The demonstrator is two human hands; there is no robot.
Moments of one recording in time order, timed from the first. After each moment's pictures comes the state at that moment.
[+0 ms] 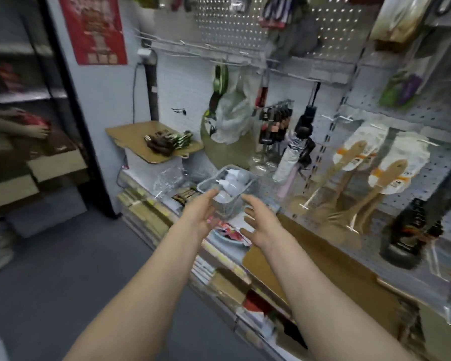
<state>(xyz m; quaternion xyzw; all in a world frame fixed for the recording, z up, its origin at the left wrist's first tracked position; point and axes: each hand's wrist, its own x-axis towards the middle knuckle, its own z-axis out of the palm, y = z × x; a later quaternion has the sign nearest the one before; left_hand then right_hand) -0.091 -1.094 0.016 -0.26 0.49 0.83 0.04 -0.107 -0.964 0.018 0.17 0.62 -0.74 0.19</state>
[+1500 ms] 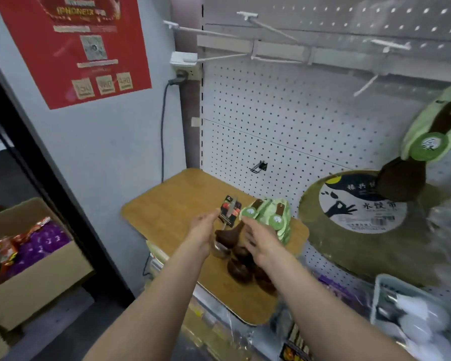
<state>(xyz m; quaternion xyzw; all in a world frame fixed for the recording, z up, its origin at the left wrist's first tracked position) -0.741 -1.668 -0.081 -0.28 0.57 0.77 0.07 -0.738 -1.526 -0.073 0.22 0.60 -0.75 0.16</state>
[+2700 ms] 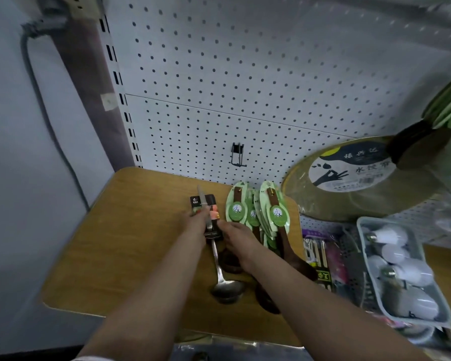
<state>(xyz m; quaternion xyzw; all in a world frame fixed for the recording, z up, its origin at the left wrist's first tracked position) -0.944 -1.693 -0.185 -0.27 0.59 0.71 0.27 -0.859 -1.605 -0.158 0.38 0.64 -0.65 0.12</state>
